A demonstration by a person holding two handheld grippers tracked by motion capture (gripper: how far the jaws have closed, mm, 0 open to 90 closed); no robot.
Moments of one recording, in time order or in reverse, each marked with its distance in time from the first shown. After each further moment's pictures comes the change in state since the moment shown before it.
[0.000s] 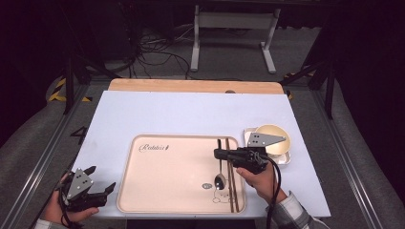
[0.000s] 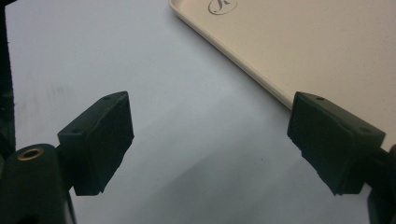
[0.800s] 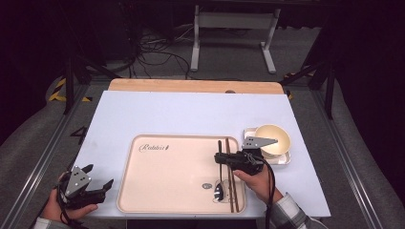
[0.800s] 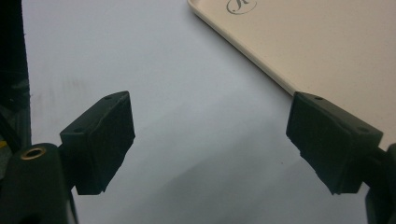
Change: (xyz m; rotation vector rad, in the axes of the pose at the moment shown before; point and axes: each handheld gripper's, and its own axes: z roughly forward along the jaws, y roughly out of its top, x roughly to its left) left arm 0.006 0.000 0.004 0.013 0.029 -0.031; right arm -0.019 -0.027 0.011 0.115 -0.082 0.068
